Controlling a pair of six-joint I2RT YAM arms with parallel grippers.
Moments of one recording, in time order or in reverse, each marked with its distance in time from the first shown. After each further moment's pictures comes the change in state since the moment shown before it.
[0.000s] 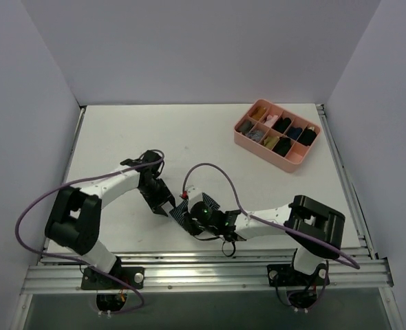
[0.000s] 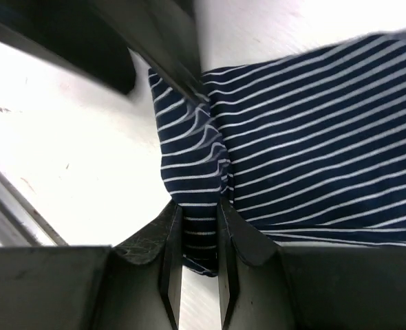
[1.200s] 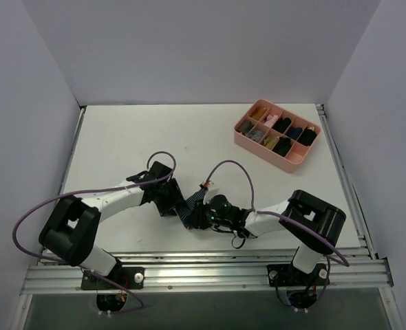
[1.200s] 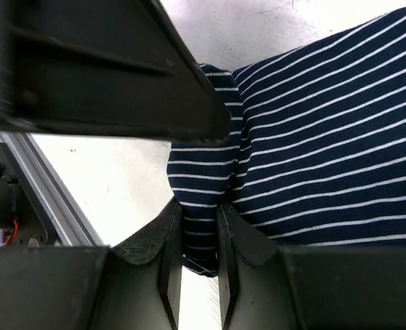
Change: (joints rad) left arm -0.116 -0.169 -0.188 0.392 -0.114 -0.001; right arm -0.196 -0.006 -0.257 0.454 -0.314 0.293
